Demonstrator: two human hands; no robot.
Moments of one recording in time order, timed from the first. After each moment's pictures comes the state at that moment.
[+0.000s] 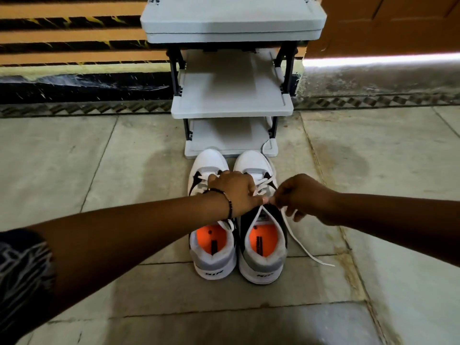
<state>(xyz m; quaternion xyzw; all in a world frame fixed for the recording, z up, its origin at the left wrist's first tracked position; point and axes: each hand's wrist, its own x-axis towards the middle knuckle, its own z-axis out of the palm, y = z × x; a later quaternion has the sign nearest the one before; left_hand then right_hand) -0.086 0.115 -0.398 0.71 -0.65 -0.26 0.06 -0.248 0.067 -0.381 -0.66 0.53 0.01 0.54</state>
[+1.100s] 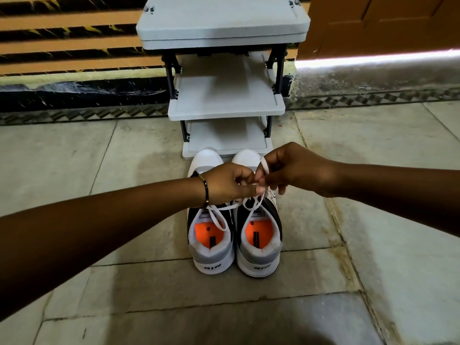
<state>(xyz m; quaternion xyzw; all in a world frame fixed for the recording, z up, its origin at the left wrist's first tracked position) -0.079 0.126 -0.358 0.59 -0.62 -0.48 0.19 -0.240 0.062 -0.334 -0.75 0.39 -0.06 0.53</state>
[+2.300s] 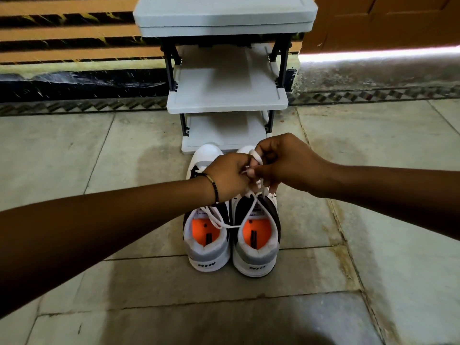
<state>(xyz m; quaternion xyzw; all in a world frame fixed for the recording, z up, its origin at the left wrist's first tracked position) -0.088 0.121 -0.361 0.65 -0.63 -0.37 0.21 -0.224 0.070 -0.339 -0.75 0.38 -0.15 0.52</state>
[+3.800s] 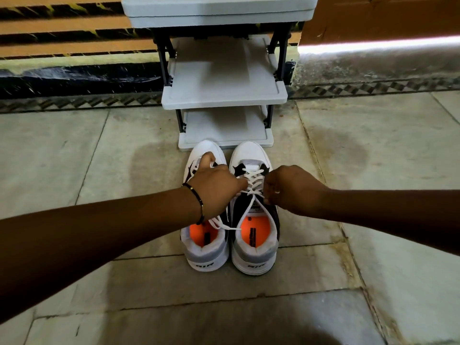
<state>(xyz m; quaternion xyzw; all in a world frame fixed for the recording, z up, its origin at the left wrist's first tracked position) -0.073 0.134 -0.392 0.60 -0.80 -0.02 -0.09 -0.243 0.076 -0.382 -0.86 0.42 0.04 0.27</state>
